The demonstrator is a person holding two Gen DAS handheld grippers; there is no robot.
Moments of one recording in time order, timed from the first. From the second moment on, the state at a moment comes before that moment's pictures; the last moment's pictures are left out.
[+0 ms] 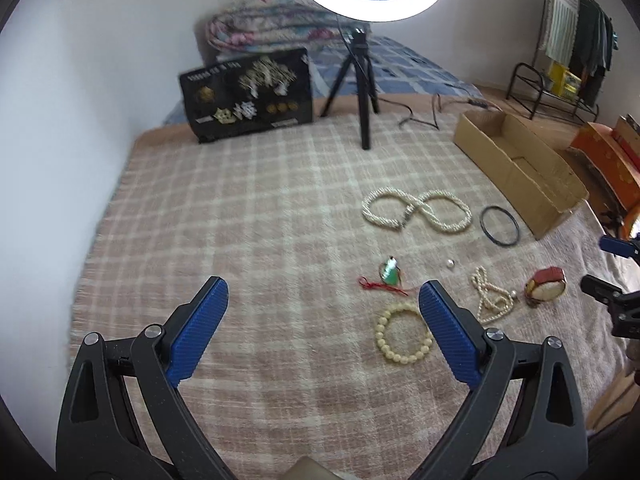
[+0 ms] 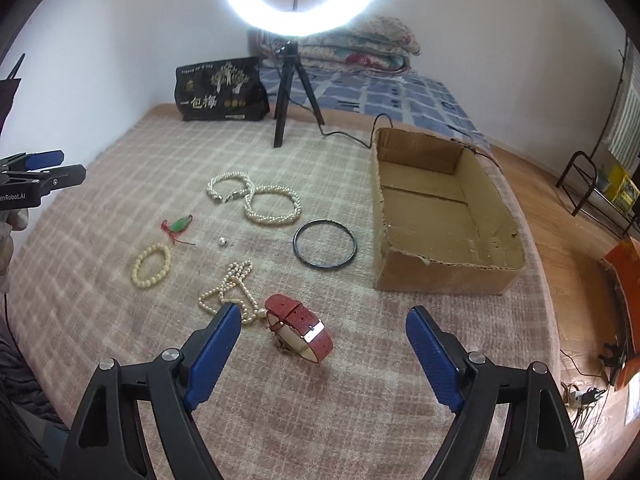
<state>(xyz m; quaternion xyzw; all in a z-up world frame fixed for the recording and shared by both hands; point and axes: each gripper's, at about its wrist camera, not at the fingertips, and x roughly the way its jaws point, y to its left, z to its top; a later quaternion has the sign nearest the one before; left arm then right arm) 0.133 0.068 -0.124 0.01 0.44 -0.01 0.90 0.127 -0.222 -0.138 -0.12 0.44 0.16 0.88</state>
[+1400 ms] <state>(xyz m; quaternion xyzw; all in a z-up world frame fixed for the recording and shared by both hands) 0.170 0.045 -0.226 -0.04 0.59 -0.06 0.81 0.155 -0.215 -0.192 -0.16 0.49 0.17 0.84</state>
